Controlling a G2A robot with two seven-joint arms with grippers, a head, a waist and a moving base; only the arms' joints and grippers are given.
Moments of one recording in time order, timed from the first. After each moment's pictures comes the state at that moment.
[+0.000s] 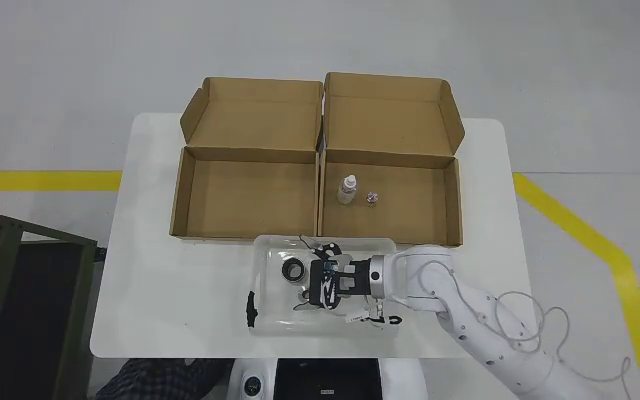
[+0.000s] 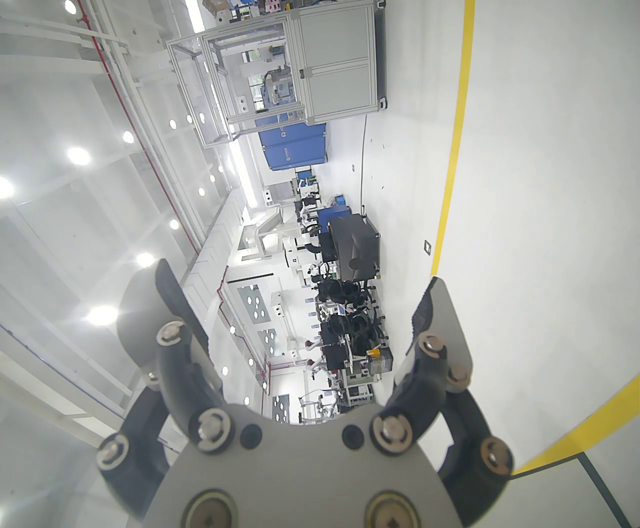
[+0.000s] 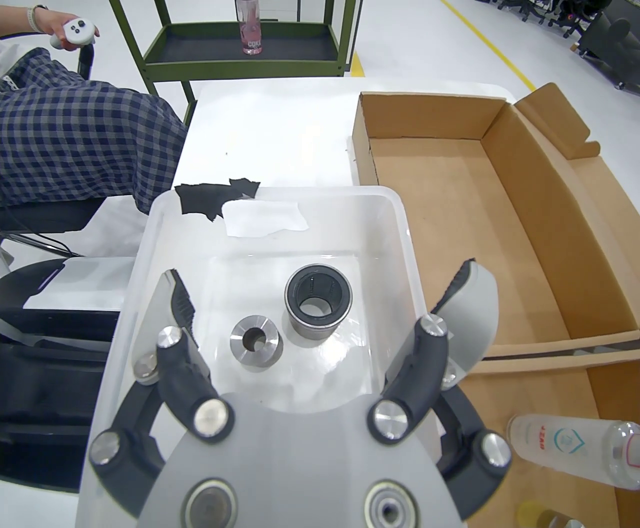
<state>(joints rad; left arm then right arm) -0.01 -0.37 -0.75 -1.25 2.03 -0.40 0.22 -1.06 -1.08 0.79 -1.80 -1.24 -0.75 0.24</state>
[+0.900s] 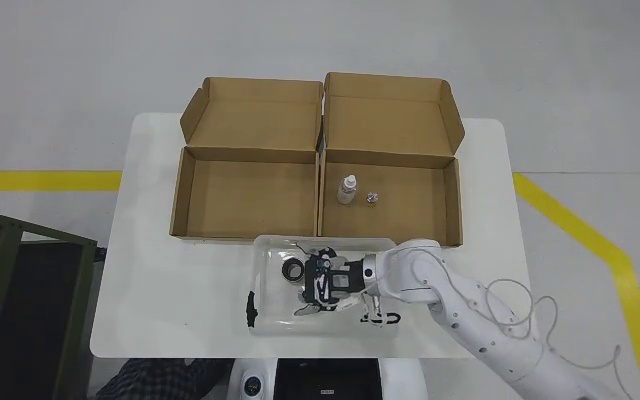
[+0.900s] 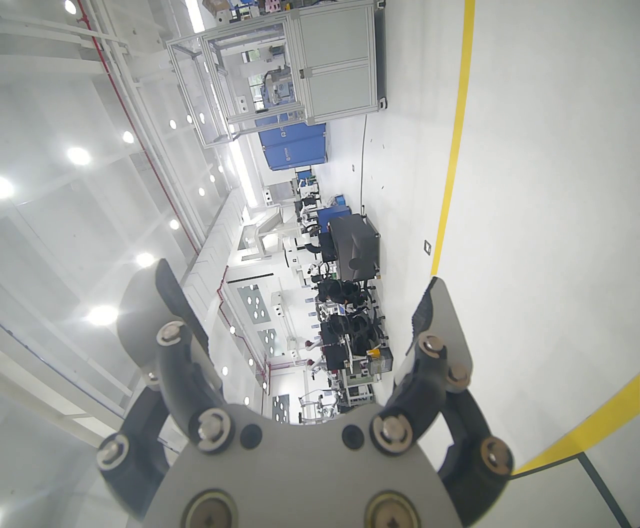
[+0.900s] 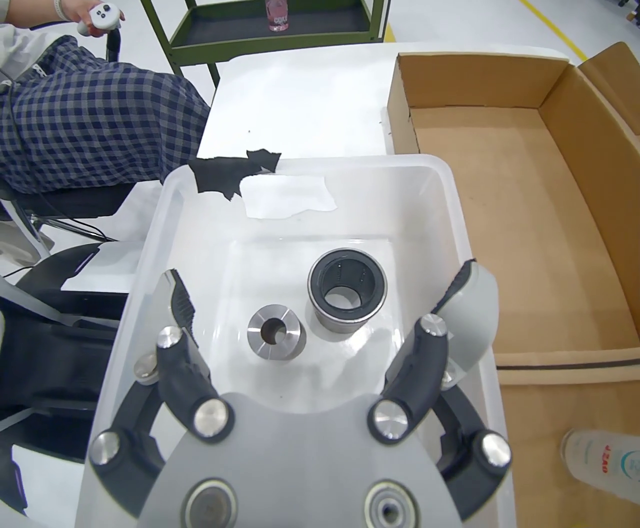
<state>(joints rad) -0.01 -0.37 -0.75 -1.25 2.03 -0.40 0.22 -0.99 -1.11 0.73 -1.72 -1.16 -0.81 0.33</state>
